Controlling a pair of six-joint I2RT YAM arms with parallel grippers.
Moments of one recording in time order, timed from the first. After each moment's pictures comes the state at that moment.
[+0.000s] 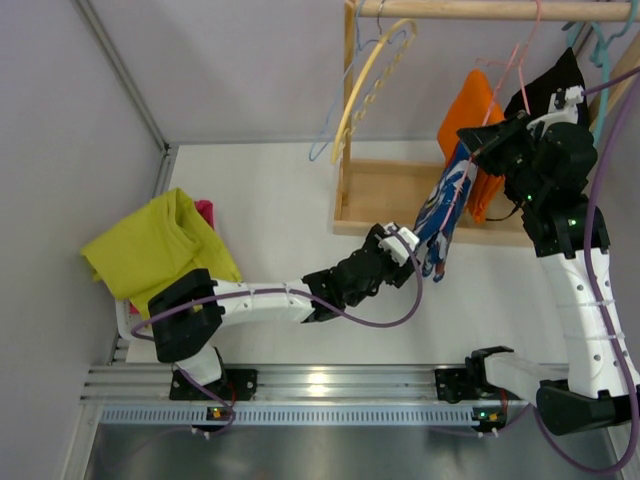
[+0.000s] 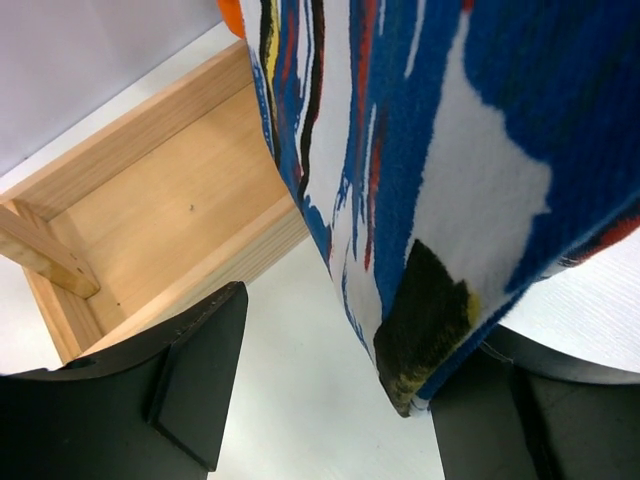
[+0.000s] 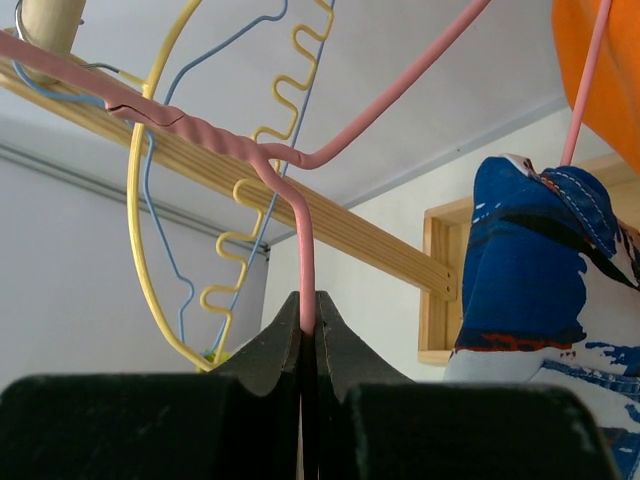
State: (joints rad) left arm -1.19 1.65 1.02 0.48 -0.41 0.06; right arm 0.15 1.10 1.49 -0.47 -0.10 0.84
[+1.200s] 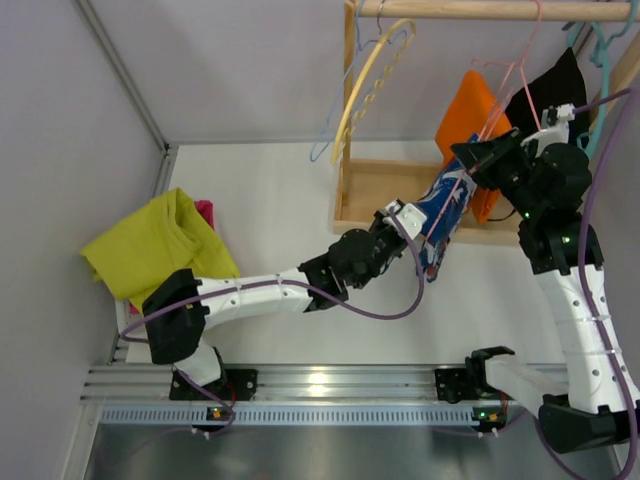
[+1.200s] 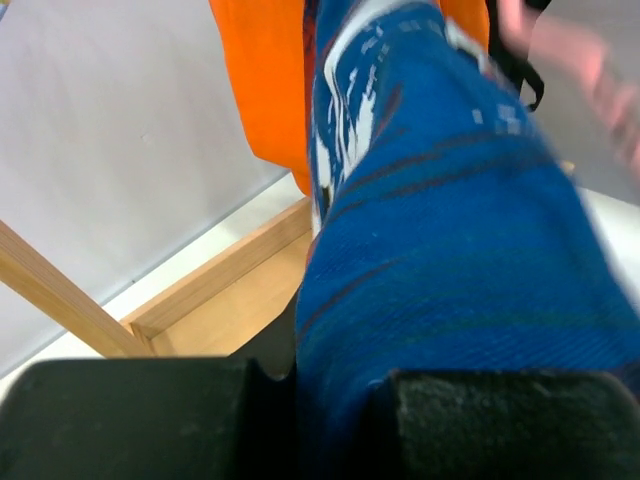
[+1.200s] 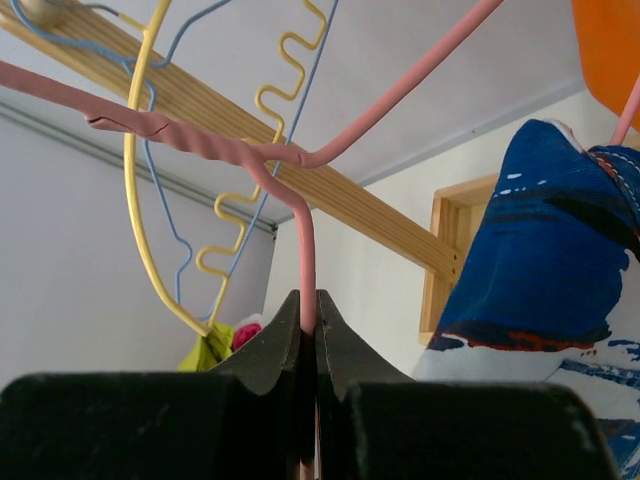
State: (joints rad) left arm -1.18 1.64 1.17 0.60 -0.45 0.27; right arm 0.15 1.01 1.36 -0.40 -0.16 0.83
